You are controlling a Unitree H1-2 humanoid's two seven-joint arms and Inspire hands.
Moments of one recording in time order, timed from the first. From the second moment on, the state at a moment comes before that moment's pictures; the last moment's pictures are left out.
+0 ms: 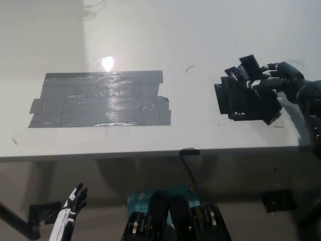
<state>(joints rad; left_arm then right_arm) 0.02 0.15 0.04 0.39 0.06 -0.43 -0.04 -0.91 -0.29 -0.08 0.81 -0.13 0.42 0.28</state>
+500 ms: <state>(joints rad) 0.01 0.15 0.04 0.40 0.06 -0.43 -0.04 -0.91 -0.27 -0.19 0.86 0.12 0.45 0.30</state>
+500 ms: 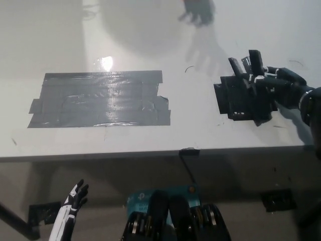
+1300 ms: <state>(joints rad) 0.00 0.15 0.02 0.40 0.07 -0.43 -0.04 -1.09 -0.18 -0.09 0.63 0.36 0.47 0.12</state>
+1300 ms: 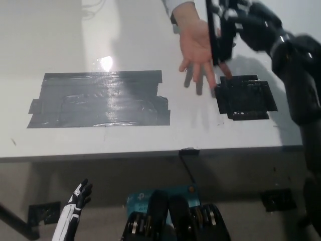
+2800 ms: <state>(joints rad) -0.05 0.15 0.01 0.38 0.12 -0.41 -0.04 -1.38 -0.27 0.52 0.86 -0.26 0.11 0.07</state>
